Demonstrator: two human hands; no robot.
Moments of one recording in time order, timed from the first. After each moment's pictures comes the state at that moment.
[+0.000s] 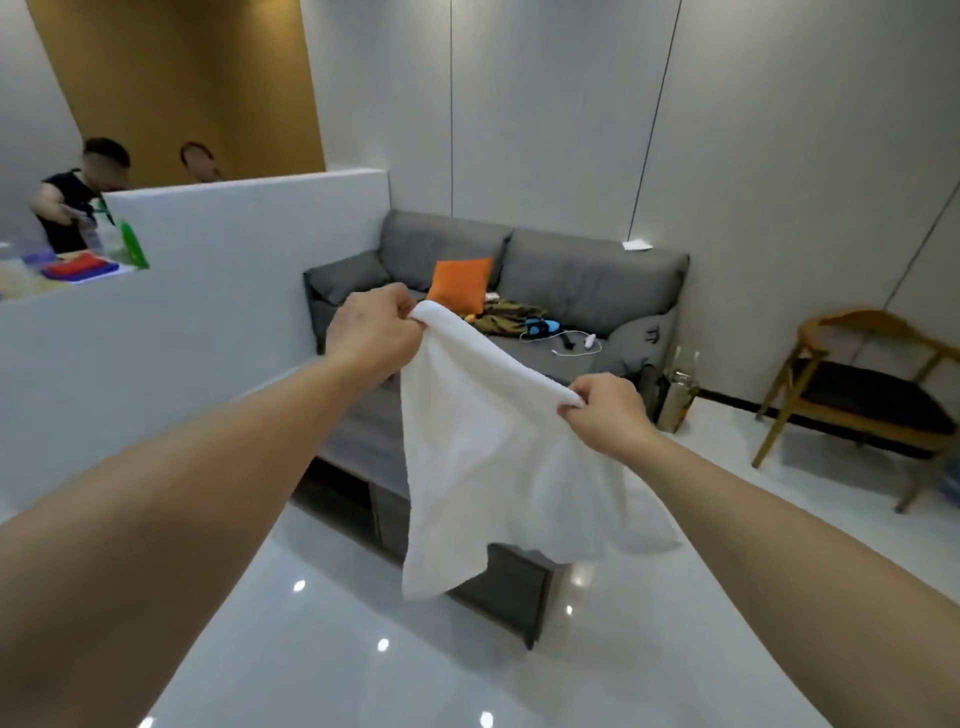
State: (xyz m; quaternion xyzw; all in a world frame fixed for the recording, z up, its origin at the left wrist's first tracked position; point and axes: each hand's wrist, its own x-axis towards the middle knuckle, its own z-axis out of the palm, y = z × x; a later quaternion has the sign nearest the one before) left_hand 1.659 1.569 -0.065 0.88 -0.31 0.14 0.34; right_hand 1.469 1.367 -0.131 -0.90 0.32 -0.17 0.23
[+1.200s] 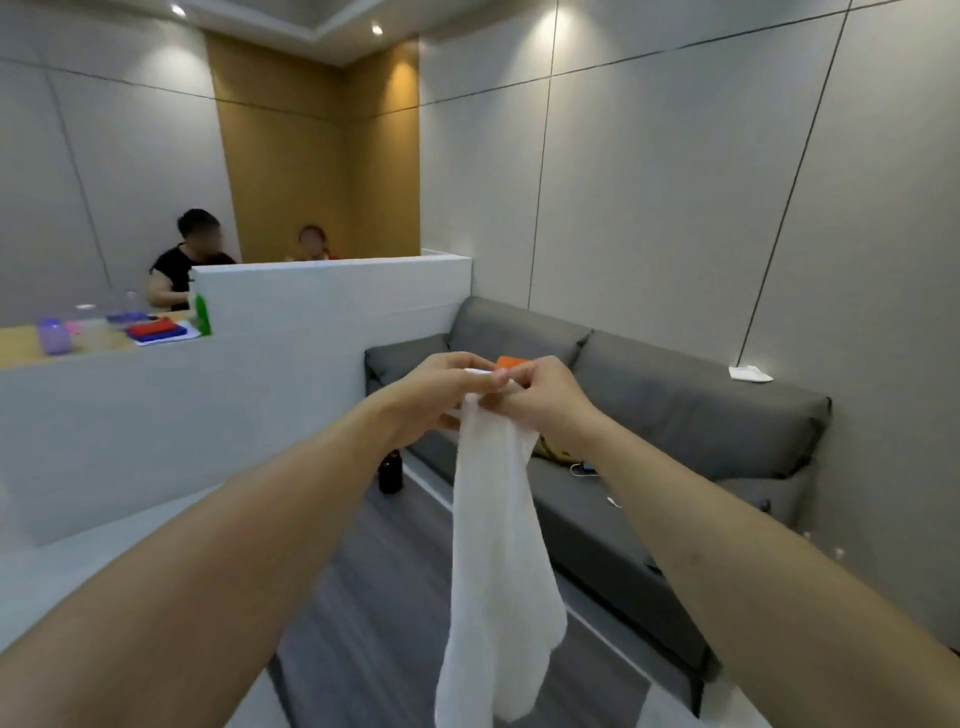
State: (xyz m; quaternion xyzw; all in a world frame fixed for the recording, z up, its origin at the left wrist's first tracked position) left_hand 1.841 1.166 -0.014 0.74 -0.29 -0.18 0.58; right_hand 1.778 1.007 -0.020 -0.87 0.01 -0.17 0.46
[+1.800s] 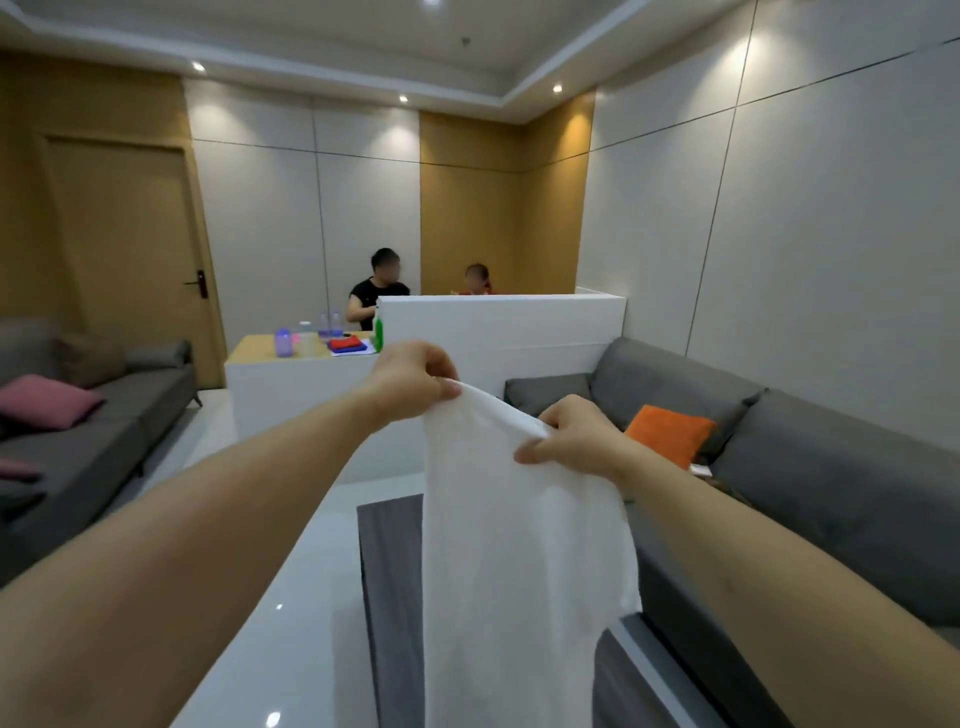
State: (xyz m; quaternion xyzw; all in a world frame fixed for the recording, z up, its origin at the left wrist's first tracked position) left_hand 1.838 1.242 0.026 0.91 -0.09 0.16 0.37; right_hand 1.829 1.011 -0.011 -0.94 -0.13 -0.04 0.32
